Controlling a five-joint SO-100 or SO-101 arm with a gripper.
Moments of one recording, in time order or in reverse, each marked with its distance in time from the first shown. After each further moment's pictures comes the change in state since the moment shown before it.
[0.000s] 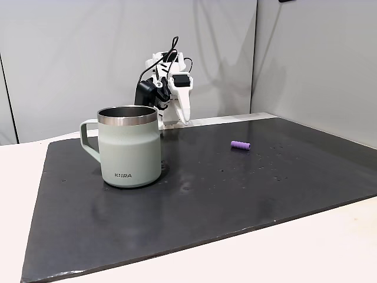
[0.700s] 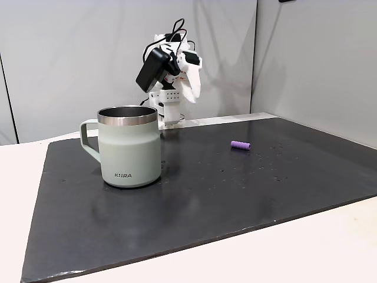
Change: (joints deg) arm -5.6 -22.6 -25.2 0.5 -17.4
